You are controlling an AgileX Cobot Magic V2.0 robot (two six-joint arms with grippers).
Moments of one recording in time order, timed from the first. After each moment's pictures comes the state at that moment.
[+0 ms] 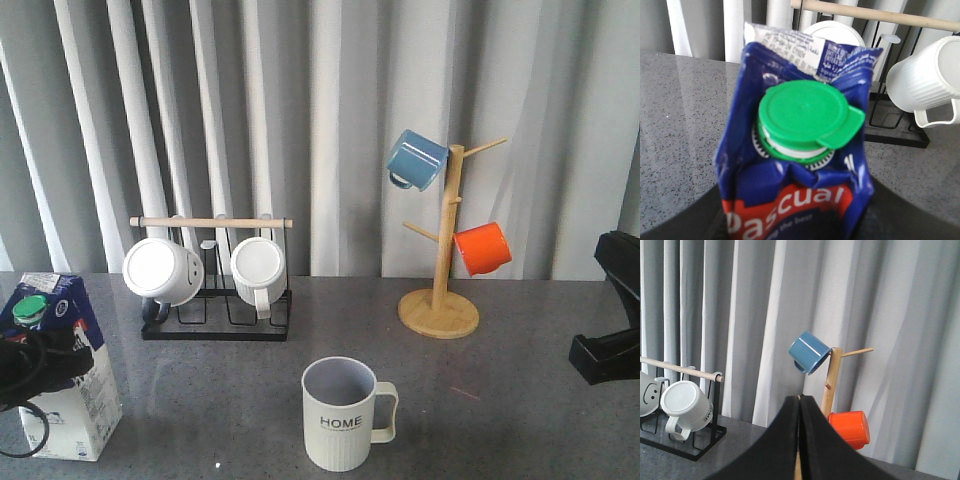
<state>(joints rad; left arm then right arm) -0.04 1.45 -0.79 -0.09 -0.28 -0.09 0.23 0.93 -0.70 0.06 -0.27 -0.17</state>
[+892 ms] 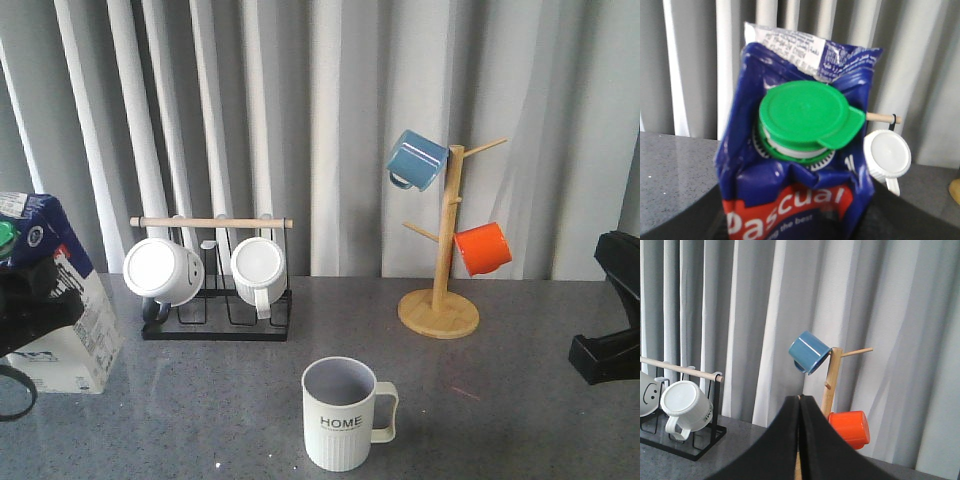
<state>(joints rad) -0.28 1.19 -0.79 -0.87 -0.40 0.65 0.23 0.93 -0.70 0.06 -0.27 -0.17</state>
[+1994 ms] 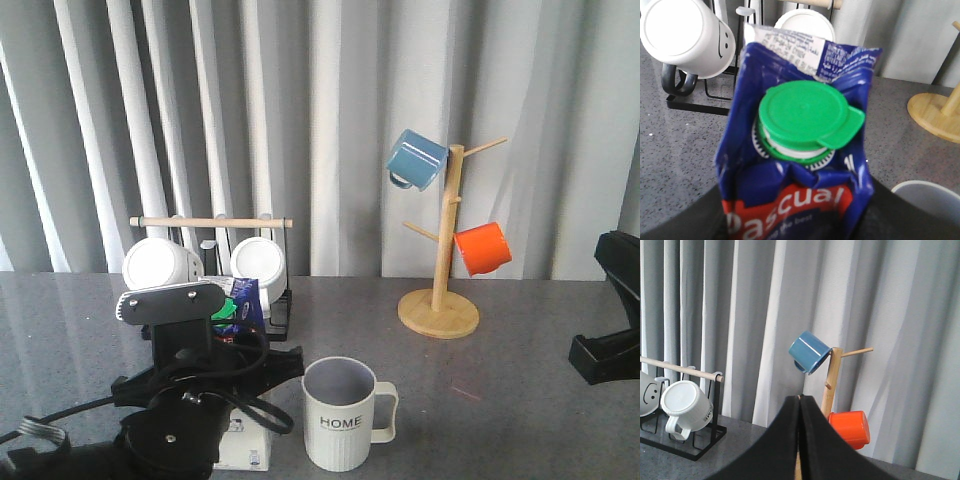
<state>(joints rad) -0.75 1.67 -1.11 -1.47 -0.71 0.99 0.23 0.93 -0.70 0.06 -0.27 -0.17</state>
